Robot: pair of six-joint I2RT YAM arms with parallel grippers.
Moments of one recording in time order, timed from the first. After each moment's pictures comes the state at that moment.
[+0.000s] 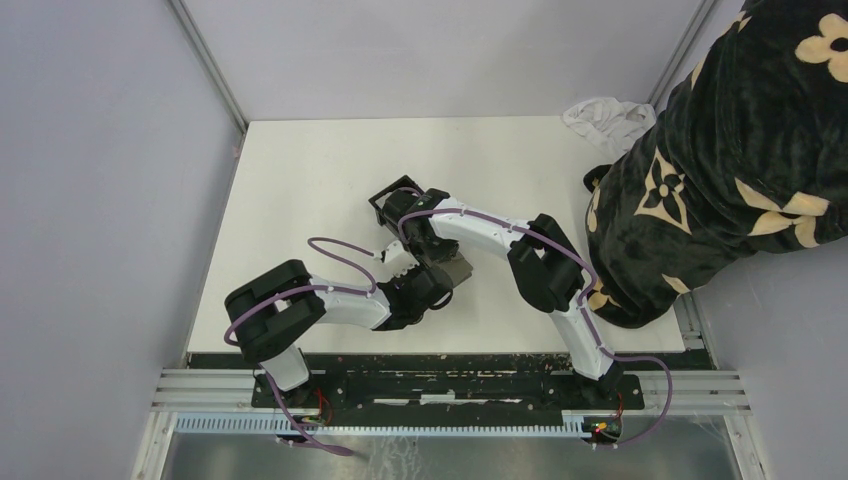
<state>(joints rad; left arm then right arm) -1.06 1.67 0.68 0.13 -0.68 -1.39 0.89 2.22 1.83 -1.04 0.41 0.24</state>
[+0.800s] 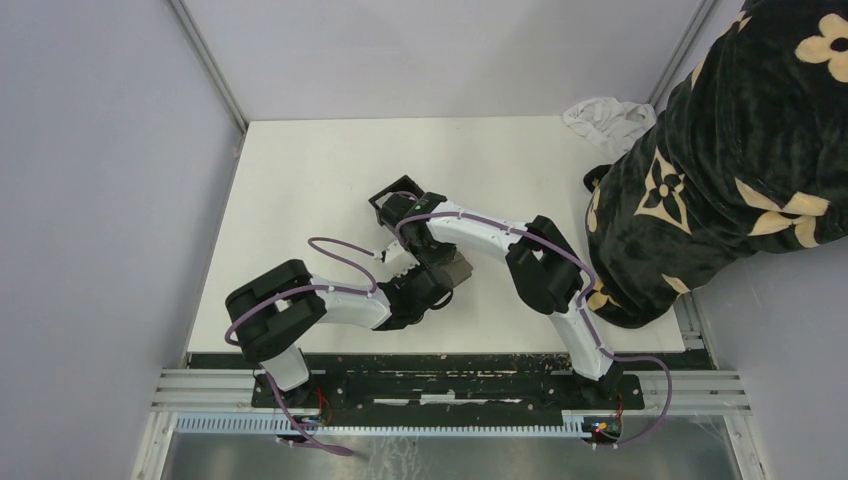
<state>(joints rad) -1.06 1.67 0.68 0.13 -0.68 -1.39 0.91 2.22 1.82 -1.04 0.40 0.24</state>
